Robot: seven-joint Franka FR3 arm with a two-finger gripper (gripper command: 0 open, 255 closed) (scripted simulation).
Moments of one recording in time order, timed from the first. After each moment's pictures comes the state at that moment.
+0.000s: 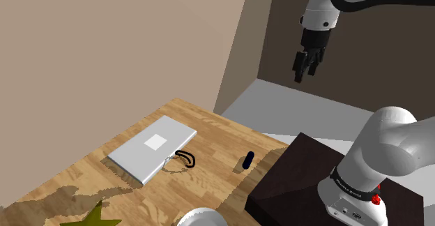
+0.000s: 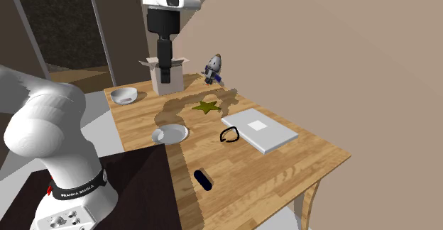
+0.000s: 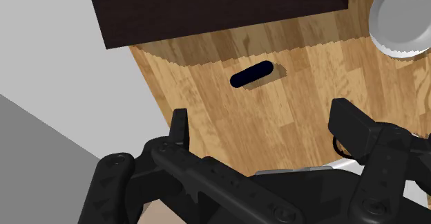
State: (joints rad) arm 0.01 -0.83 -0.06 -2.43 -0.04 1.51 0.09
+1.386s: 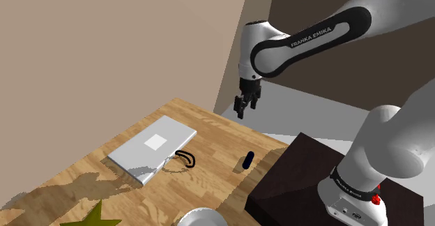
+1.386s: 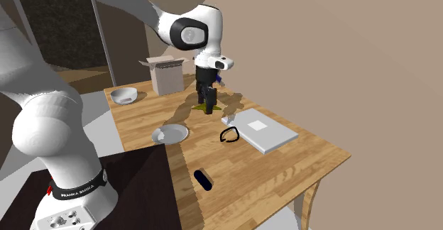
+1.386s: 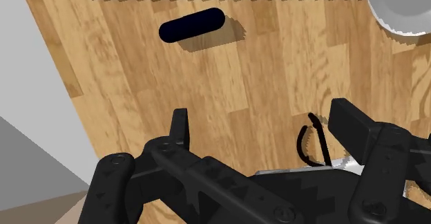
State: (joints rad) arm 0.14 -0.28 0.07 -2.47 0.06 2.12 0.13
